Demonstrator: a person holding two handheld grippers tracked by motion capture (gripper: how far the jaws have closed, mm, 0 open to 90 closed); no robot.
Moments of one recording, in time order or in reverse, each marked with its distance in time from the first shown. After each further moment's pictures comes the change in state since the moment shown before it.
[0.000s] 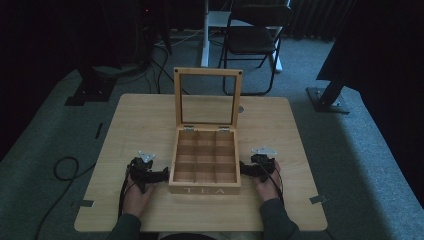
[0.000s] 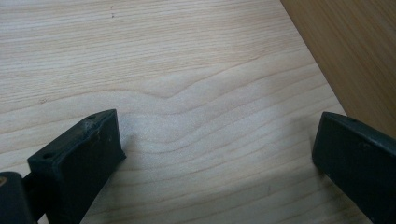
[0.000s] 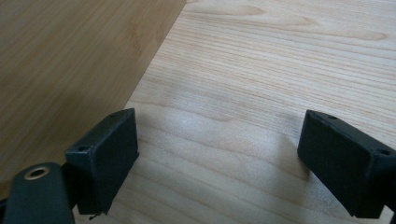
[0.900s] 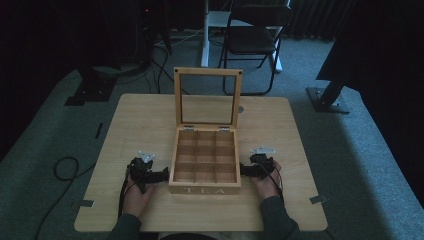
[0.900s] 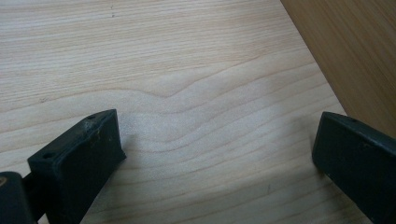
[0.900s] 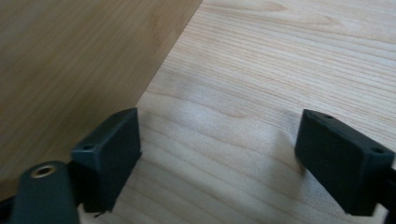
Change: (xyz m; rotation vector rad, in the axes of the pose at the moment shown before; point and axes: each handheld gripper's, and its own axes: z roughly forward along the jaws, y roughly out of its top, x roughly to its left) left arm 0.000 0.000 0.000 0.002 0.002 0.001; right arm 0.000 0.004 -0.002 0.043 0.051 -0.053
